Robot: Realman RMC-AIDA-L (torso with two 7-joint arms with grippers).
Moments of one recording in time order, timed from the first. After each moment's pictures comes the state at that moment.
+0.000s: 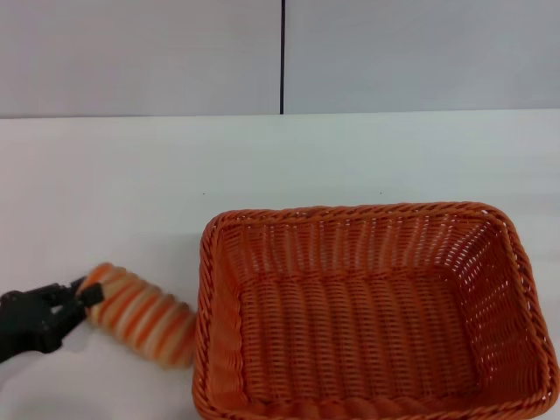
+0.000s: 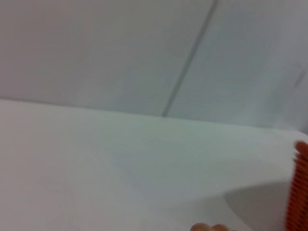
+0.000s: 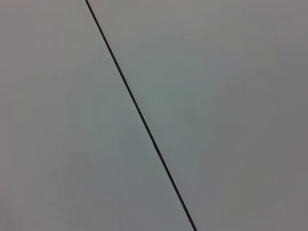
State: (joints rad) left arm -0.17 -2.01 0.47 0.39 1.94 1.52 -1.15; right arm 0.31 2.04 0.10 -0.35 1.60 1.54 -2.06
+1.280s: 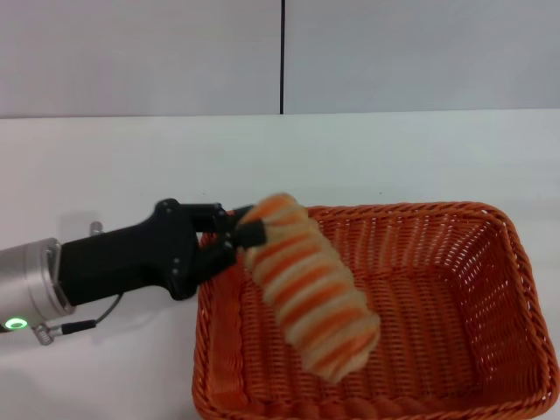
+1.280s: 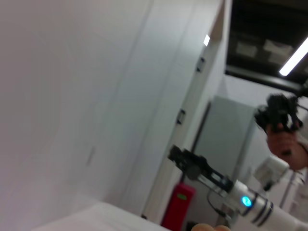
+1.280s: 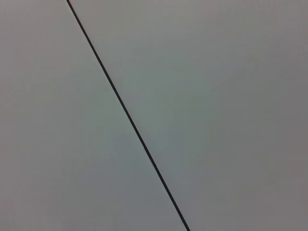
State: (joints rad) left arm -0.48 -2.07 0.55 0.32 1.94 1.84 -1.11; right arm 0.30 2.05 0.11 -0.31 1.63 1.55 -2.07
